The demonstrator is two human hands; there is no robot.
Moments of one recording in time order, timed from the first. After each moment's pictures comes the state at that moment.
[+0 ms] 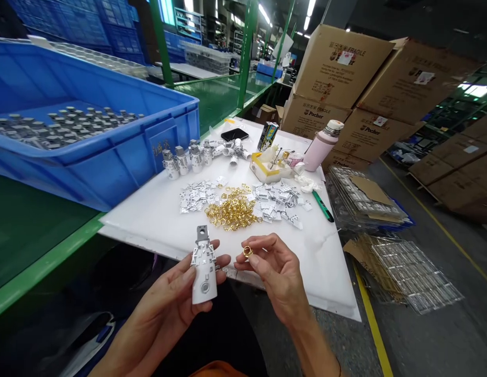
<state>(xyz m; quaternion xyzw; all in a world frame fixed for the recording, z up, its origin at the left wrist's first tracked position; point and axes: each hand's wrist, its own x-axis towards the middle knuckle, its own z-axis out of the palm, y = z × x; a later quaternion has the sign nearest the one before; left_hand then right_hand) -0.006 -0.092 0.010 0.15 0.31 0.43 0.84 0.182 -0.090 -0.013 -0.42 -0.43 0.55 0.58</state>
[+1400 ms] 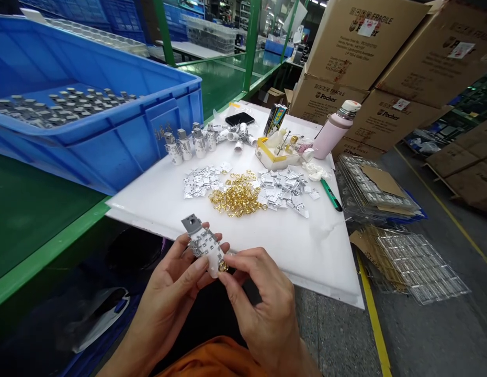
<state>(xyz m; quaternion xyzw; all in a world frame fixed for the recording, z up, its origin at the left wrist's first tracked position) 0.010 -0.104 -0.005 0.25 0.38 0.52 0.72 0.151 -0.127 0.001 -0.53 -0.68 0.22 0.46</state>
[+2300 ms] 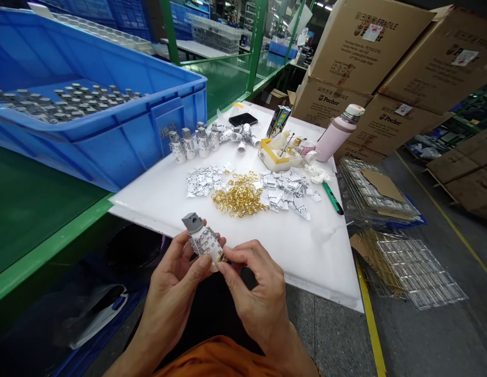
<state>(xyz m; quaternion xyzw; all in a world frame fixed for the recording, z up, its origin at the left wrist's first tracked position) 0.014 -0.104 -0.025 0.31 0.39 0.58 0.65 0.147 -0.113 -0.018 -0.50 -0.66 0.27 0.49</state>
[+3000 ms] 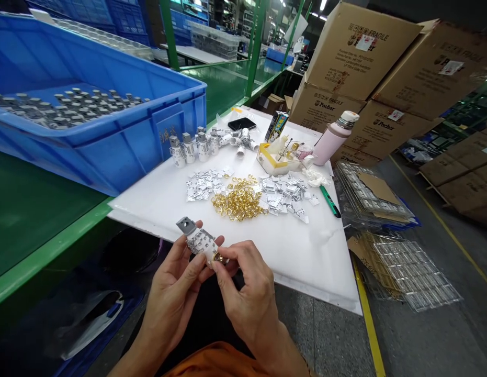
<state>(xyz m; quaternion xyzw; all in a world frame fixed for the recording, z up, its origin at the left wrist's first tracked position) 0.012 -0.101 -0.032 0.23 0.37 0.59 0.67 0.132 -0.106 -0.016 -0.51 -0.69 0.22 0.47</state>
